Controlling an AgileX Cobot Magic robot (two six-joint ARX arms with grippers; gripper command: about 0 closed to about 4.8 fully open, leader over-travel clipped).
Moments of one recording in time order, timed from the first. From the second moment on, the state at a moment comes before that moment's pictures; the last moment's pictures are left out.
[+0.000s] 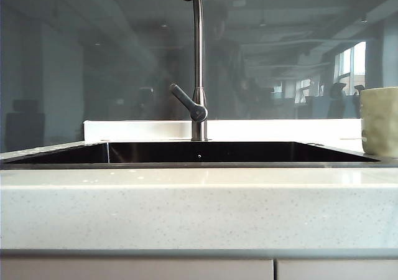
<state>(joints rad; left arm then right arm) 0.05 0.00 0.01 0.12 0.02 0.00 -0.01 0.00 0.00 0.06 0.00 0.02</state>
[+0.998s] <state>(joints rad) 0.05 0.00 0.01 0.12 0.02 0.00 -0.05 0.17 0.19 0.09 0.20 0.11</state>
